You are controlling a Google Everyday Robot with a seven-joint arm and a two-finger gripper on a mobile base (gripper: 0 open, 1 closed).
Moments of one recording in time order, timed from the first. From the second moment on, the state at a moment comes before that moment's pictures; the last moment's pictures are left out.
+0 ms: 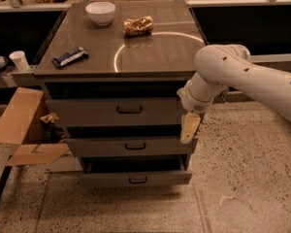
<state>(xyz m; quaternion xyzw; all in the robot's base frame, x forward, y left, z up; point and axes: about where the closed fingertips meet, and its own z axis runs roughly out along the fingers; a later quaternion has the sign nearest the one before) 0.601 -0.142 0.696 -0.68 0.71 0.01 0.15</state>
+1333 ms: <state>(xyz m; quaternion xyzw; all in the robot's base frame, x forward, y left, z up) 0.660 -0.108 0.639 -0.71 0.70 0.03 0.10</state>
